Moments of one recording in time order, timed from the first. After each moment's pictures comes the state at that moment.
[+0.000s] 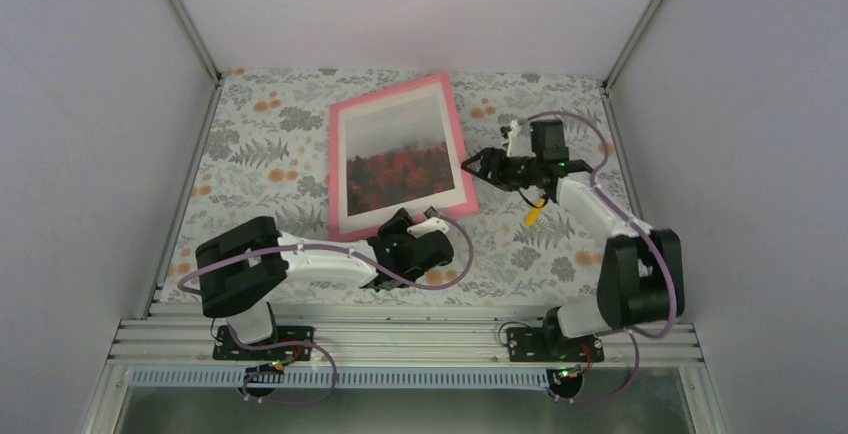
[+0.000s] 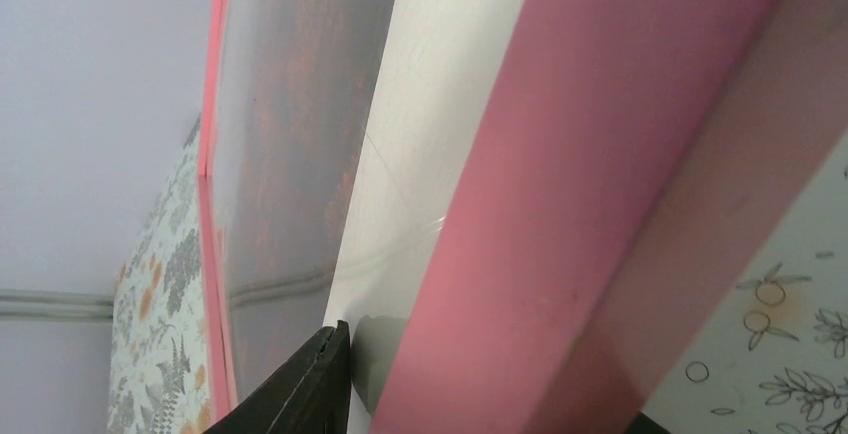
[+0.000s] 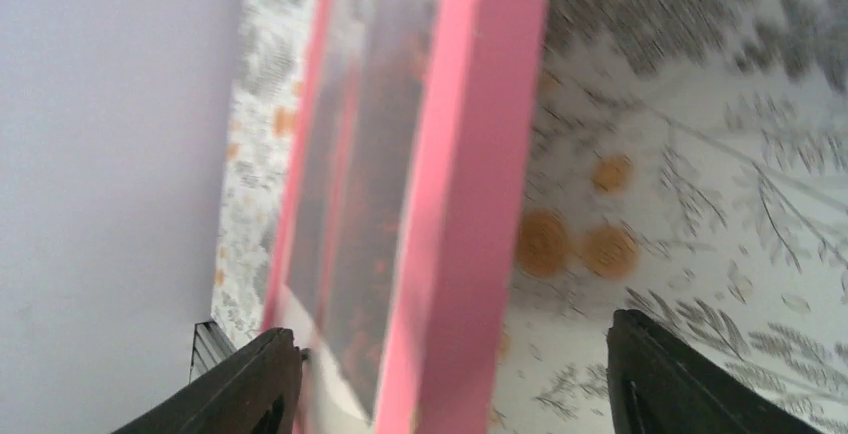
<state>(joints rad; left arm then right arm) -1.22 1.69 0.88 -0.17 -0.91 0.02 0.18 1.50 0.94 -0.34 -0.73 0.47</state>
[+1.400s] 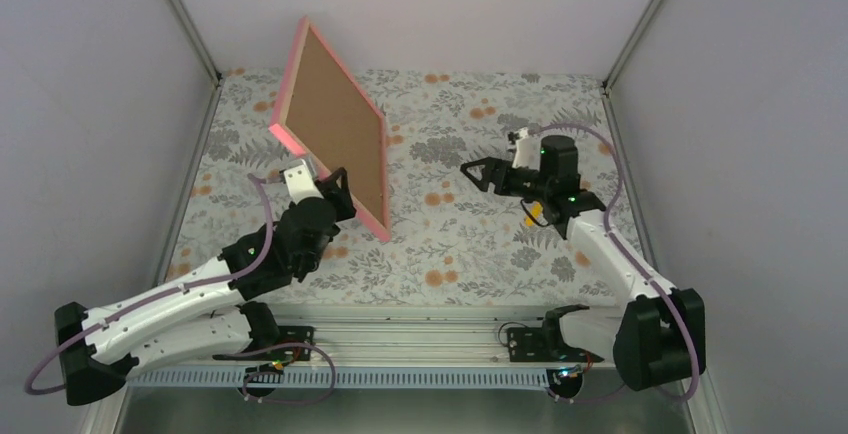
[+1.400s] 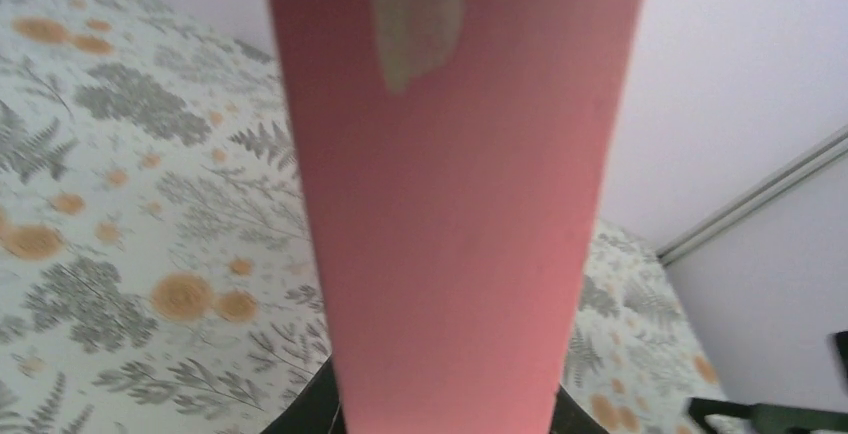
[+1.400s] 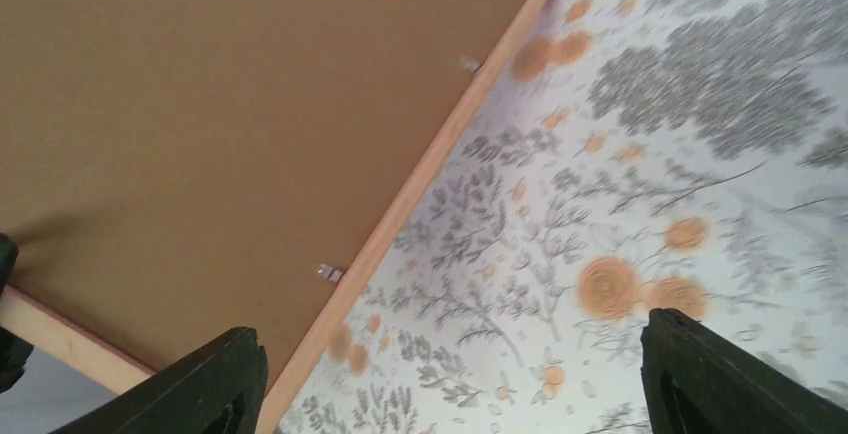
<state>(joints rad) -1.02 0.84 0.76 -0.29 -0.83 -0.85 0.21 1.15 0.77 -0.15 -0.69 0.48</state>
